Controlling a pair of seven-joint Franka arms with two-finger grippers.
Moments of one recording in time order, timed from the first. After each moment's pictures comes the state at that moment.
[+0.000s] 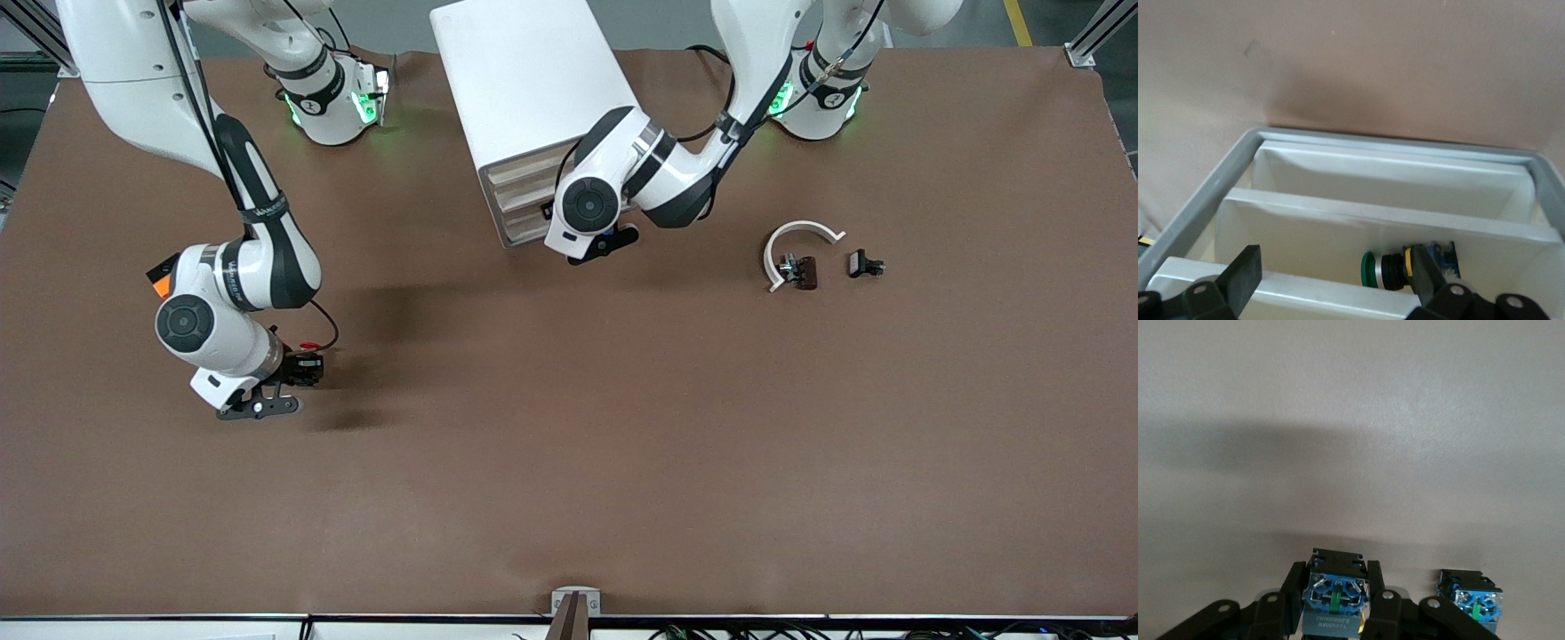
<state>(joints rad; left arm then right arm) -0.75 0.54 -0.14 -1.69 -0.43 1.83 -1.08 0.16 0.51 -0.10 -1.95 -0.02 2.41 -0.03</state>
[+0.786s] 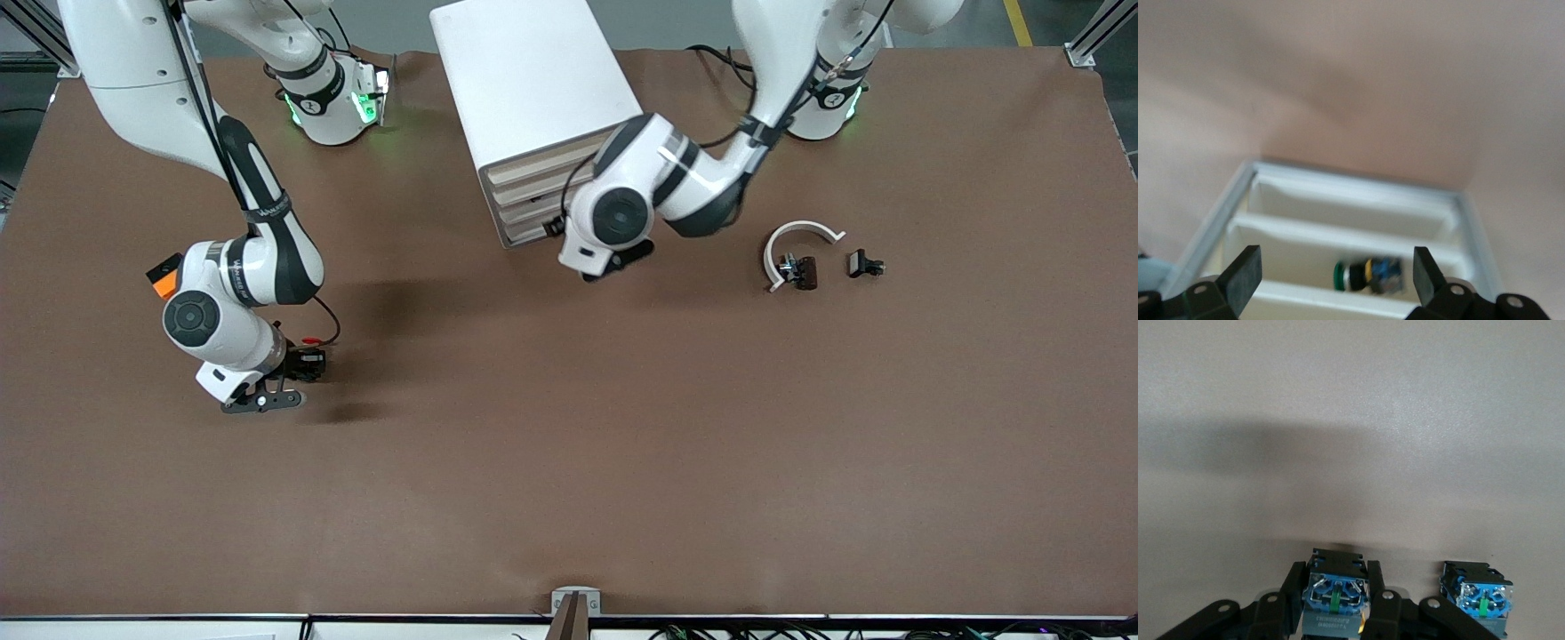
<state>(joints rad) -0.61 0.50 -0.12 -1.63 -0.42 1.84 -1.08 0.16 0.51 -0.10 -1.99 -0.02 2.44 -0.03</state>
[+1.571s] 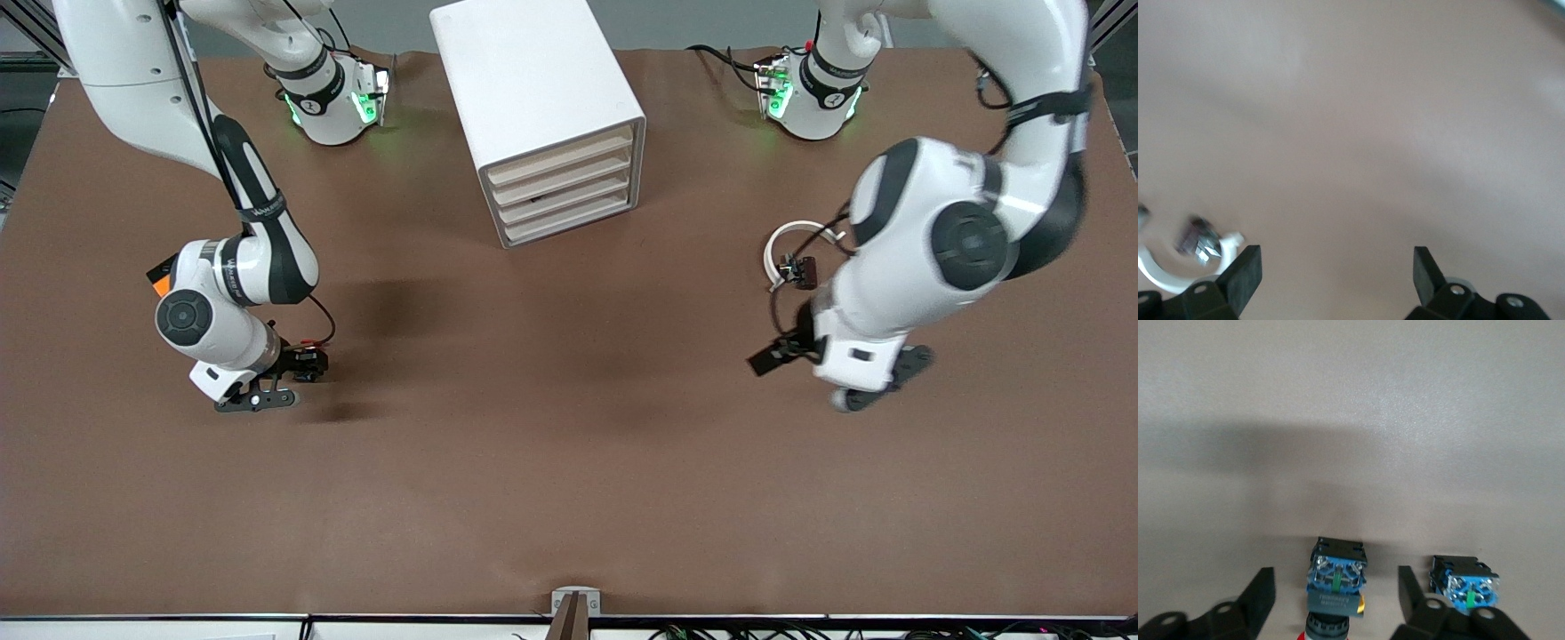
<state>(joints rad) -0.19 0.38 -0.12 -1.44 -0.04 1.83 -0.75 0.15 0.49 -0.10 -1.99 -0.02 2.41 -0.03</state>
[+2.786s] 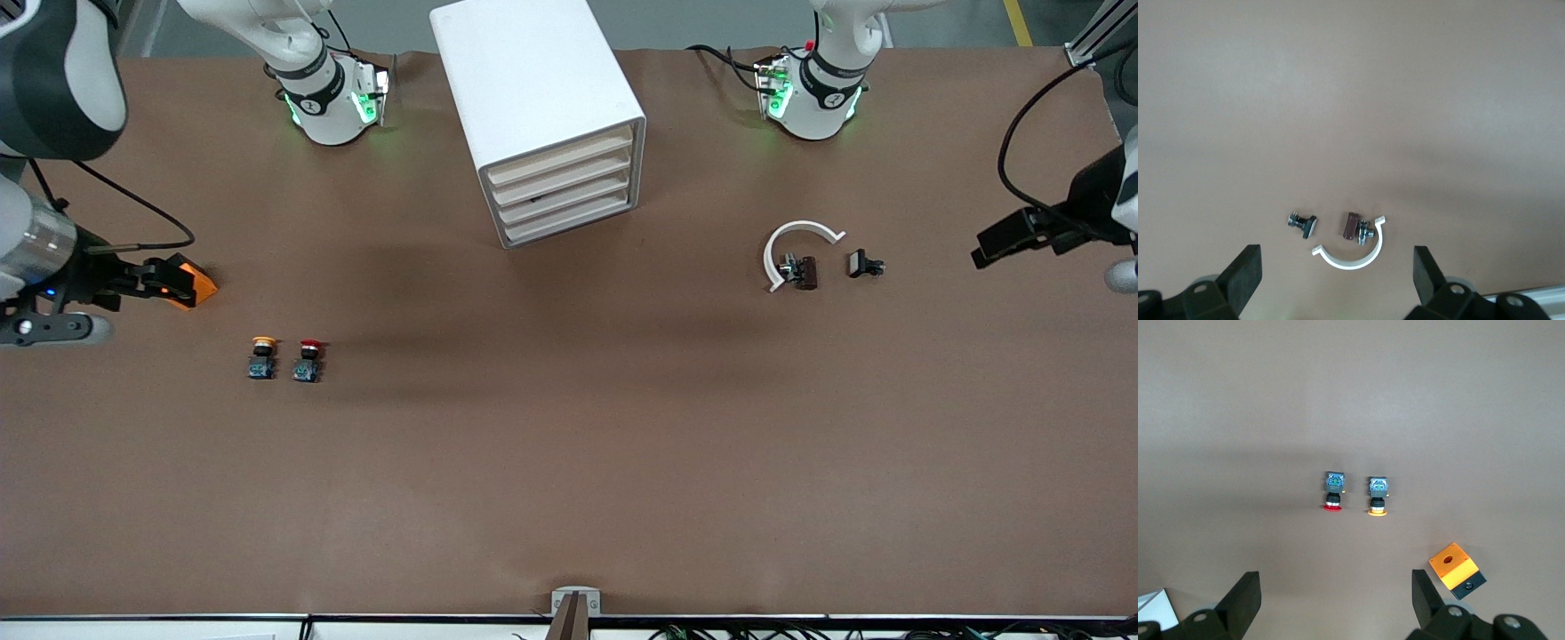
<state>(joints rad) 0.06 0.08 -0.12 -1.44 -0.01 1.49 -0.23 0.11 0.17 -0.10 -1.50 -0.02 1.61 -0.03</state>
